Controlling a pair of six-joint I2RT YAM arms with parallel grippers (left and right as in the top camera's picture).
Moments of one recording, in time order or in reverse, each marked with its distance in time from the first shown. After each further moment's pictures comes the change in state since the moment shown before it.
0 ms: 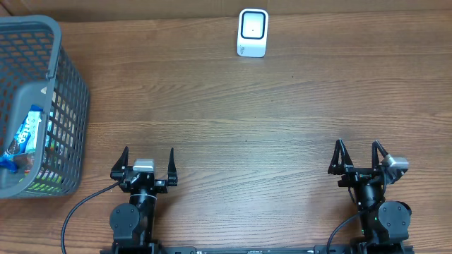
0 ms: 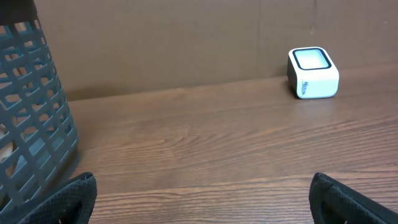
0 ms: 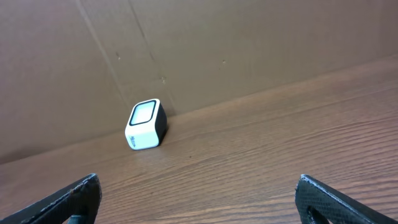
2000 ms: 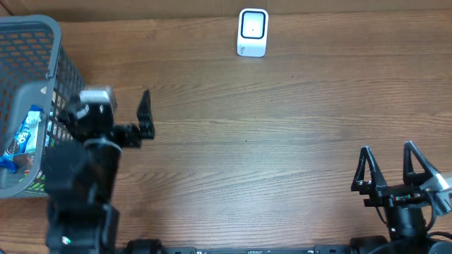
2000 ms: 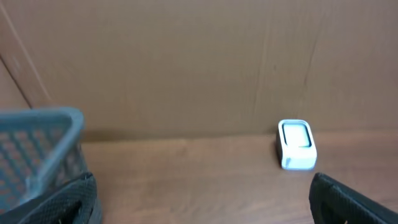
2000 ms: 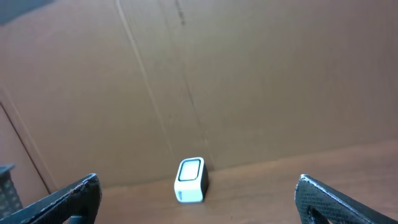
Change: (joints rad) left arm 0.000 0.736 1.026 -0.364 0.007 -0.074; right arm 0.000 0.031 0.518 -0.305 -0.079 0.003
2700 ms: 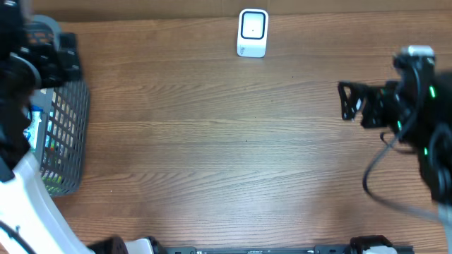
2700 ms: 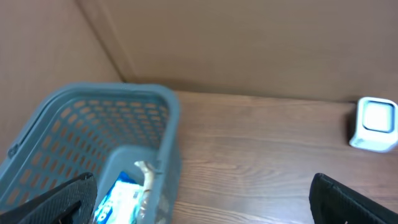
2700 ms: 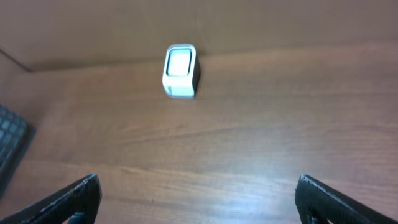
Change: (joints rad) left arm 0.325 0.768 1.290 -0.891 0.049 0.111; right arm 0.000 1.085 0.972 -0.679 -0.135 -0.153
